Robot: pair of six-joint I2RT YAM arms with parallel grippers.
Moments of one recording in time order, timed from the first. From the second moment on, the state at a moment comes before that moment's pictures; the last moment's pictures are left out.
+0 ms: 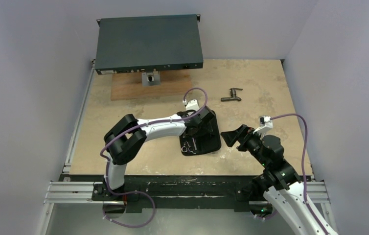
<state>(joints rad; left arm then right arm) -0.98 1.95 1.35 -0.42 -0.34 -1.17 0.45 0.31 0.39 -0.36 -0.04 0.74</state>
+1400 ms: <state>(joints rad) -0.69 1.60 0.58 0.38 0.13 -1.05 0.45 1.00 0.24 0.25 -0.09 0.81</state>
